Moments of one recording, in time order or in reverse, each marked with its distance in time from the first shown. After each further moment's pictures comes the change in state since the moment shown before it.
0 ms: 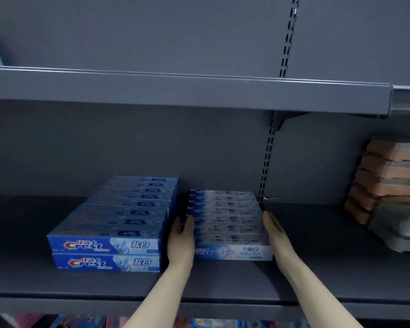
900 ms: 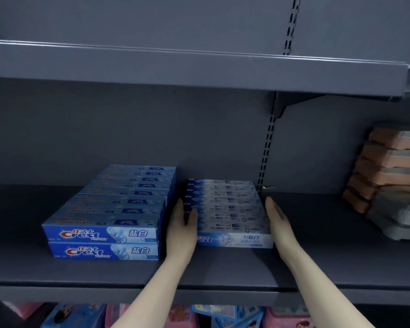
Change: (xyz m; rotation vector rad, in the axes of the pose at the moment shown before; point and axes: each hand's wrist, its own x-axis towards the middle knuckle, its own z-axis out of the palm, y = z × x) left_hand 0.004 -0.013 -0.001 0.210 -0.048 0.256; right_hand -0.004 -0.003 -0.002 -0.055 0.030 -0.063
